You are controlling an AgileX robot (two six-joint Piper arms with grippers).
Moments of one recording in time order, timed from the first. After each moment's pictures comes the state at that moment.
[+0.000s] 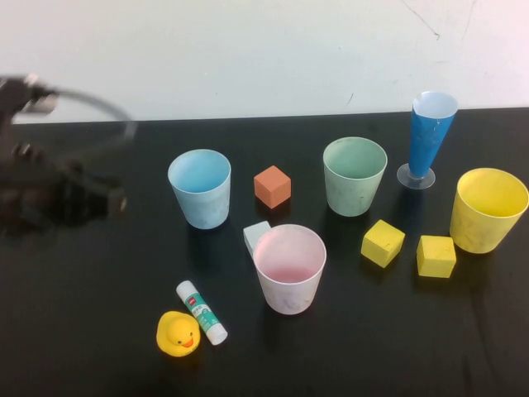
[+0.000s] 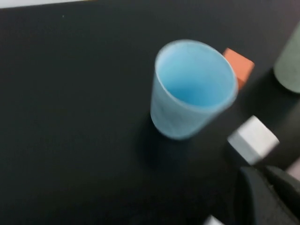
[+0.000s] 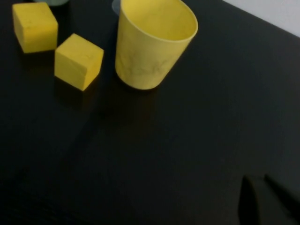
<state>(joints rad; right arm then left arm) -0.08 0.50 -0.39 0.28 0.54 -0.70 -0.12 1.14 -0.91 -0.62 0.56 0.48</state>
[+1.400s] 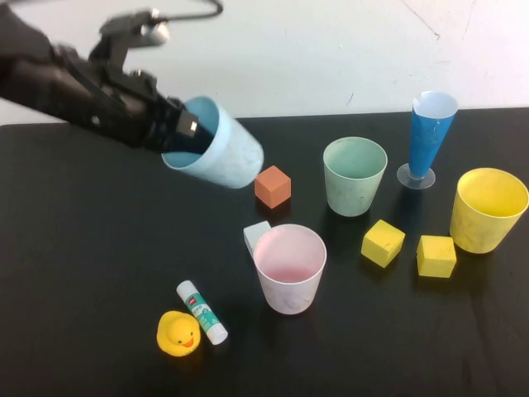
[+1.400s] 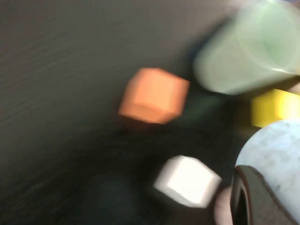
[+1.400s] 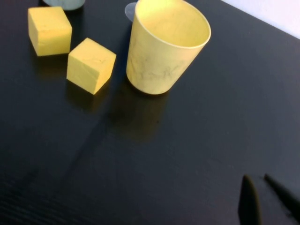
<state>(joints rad) -0.08 0.51 -0.39 0.35 0.54 -0.77 -0.13 1.73 -1.55 -0.80 1.05 0.66</state>
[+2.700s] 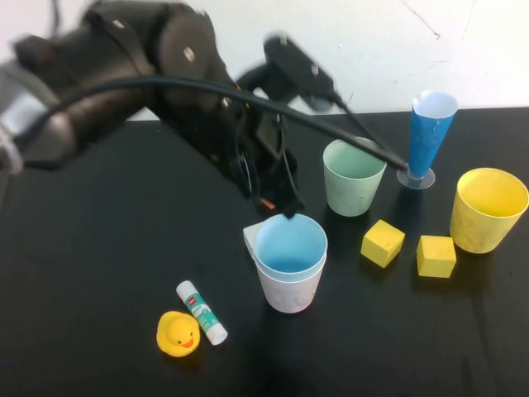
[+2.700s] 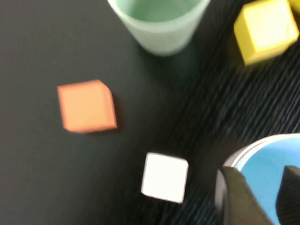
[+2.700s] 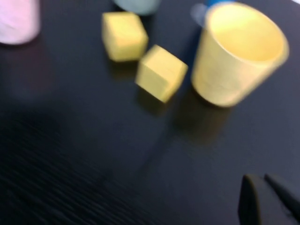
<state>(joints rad) -0.08 0.63 -0.52 0.53 0.74 -0.94 -0.57 1.70 -1.62 -0.18 0.99 0.49</state>
